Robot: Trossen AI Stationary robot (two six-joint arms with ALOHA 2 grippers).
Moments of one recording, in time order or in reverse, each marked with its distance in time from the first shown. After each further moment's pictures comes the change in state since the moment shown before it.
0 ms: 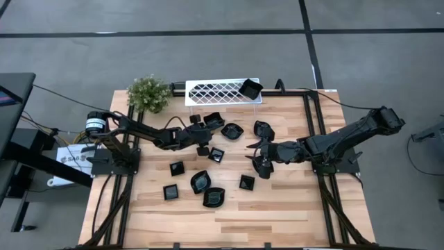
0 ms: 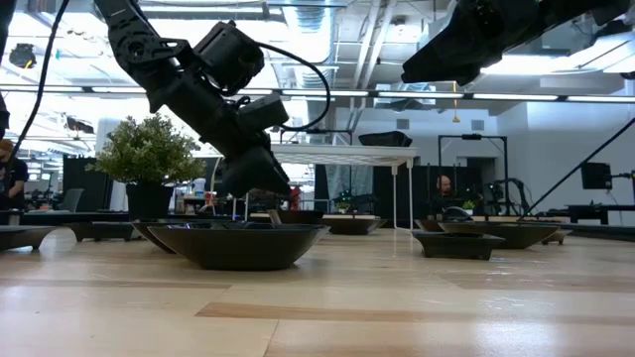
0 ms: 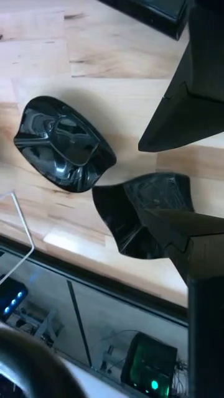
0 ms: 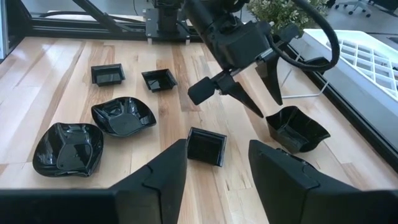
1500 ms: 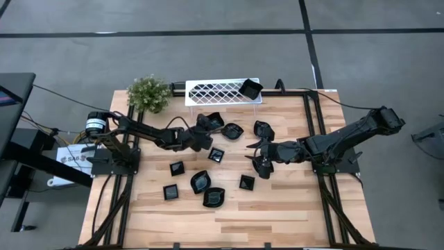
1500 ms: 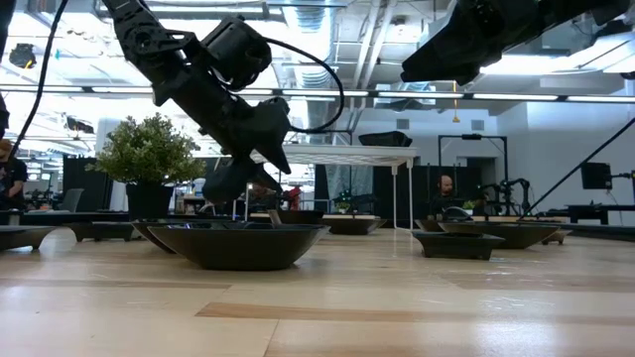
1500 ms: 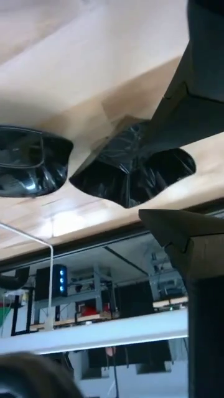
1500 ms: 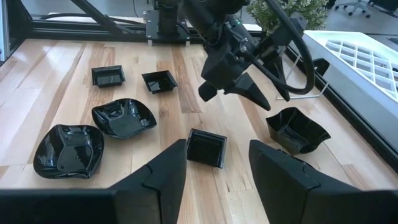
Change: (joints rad) left arm -0.017 0.002 0.053 -0.094 -0.135 0.686; right arm 0.000 0.000 0.000 0.005 0.000 0.000
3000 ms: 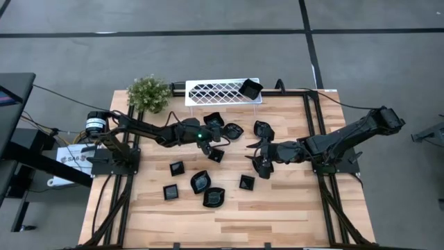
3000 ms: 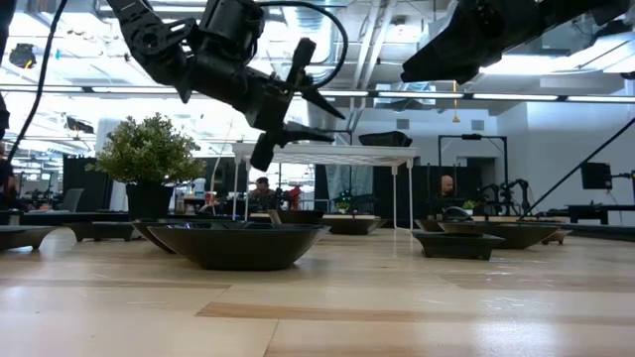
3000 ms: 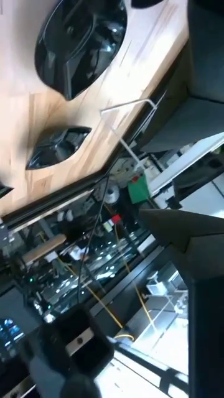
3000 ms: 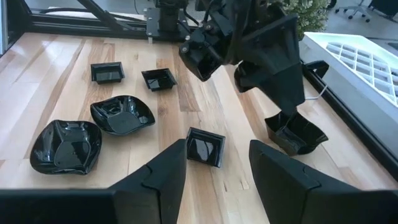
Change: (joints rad) left arm 0.029 -0.001 0.020 0.380 0.470 1.035; right arm 0.000 0.000 0.000 -0.004 0.000 -0.032
